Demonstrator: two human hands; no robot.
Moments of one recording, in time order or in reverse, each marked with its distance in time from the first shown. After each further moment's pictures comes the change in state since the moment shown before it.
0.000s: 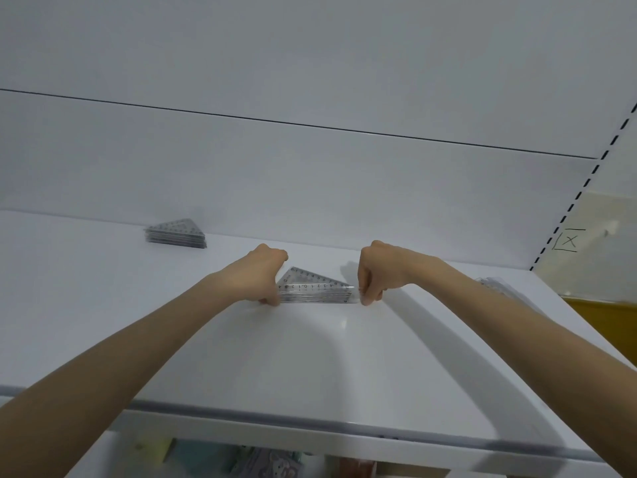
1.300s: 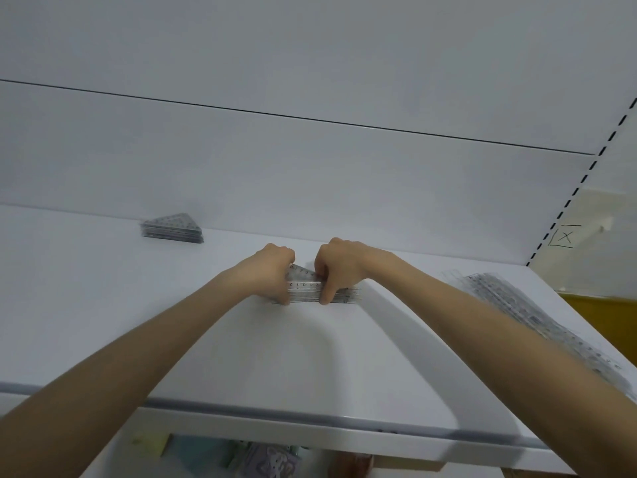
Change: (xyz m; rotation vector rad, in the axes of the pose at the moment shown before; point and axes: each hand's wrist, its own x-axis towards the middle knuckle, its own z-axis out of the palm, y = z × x) left_hand 0.006 0.017 0.007 0.067 -0.027 -0.016; right_hand 0.026 -0.056 0.003 -0.107 0.011 -0.032
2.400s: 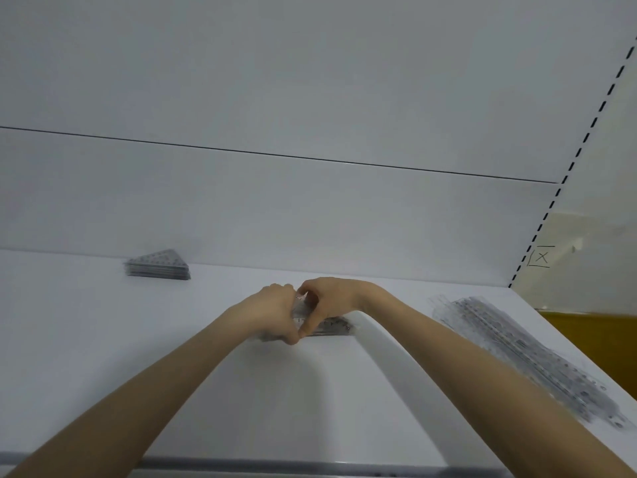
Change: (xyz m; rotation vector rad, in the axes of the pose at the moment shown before) left_hand 0.009 0.017 0.005 -0.009 -0.064 -0.008; right_hand 0.002 0.005 0.003 0.391 -0.097 0.049
